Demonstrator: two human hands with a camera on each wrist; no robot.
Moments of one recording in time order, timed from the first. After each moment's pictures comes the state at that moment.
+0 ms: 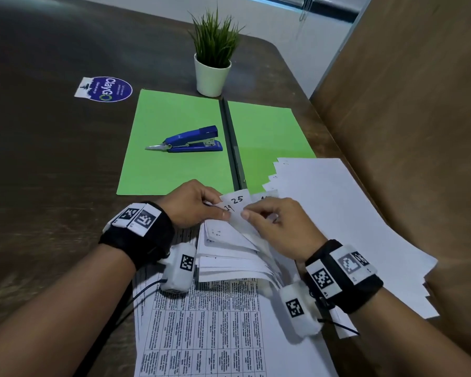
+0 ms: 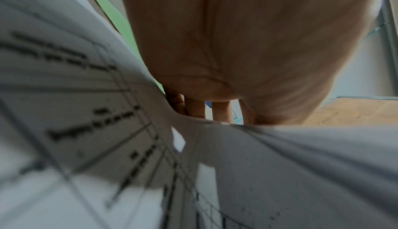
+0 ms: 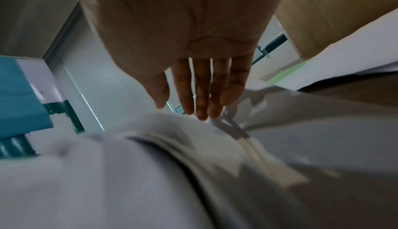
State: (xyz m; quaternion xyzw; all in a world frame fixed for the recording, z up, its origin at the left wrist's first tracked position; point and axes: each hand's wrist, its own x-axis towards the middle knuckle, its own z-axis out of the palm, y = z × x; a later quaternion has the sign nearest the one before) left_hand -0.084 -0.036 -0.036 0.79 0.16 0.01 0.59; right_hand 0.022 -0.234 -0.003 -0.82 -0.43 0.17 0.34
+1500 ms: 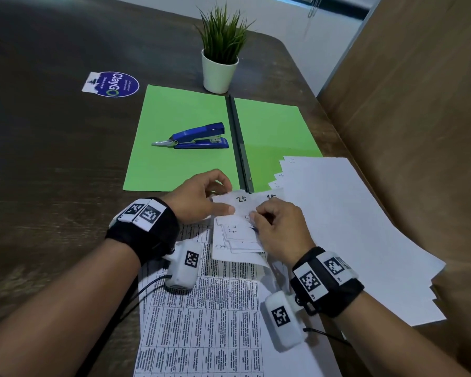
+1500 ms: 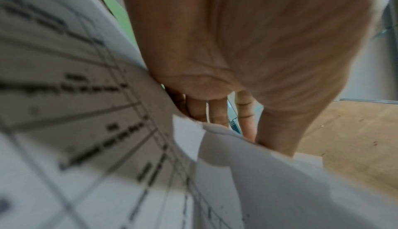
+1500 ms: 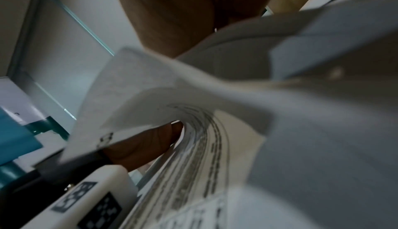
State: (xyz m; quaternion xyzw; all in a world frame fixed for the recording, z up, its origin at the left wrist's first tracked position) left_hand -0.086 -0.035 -0.038 0.78 0.19 0.03 0.60; right_hand 0.018 -0.224 -0.038 -0.86 -0.37 0.07 0.34
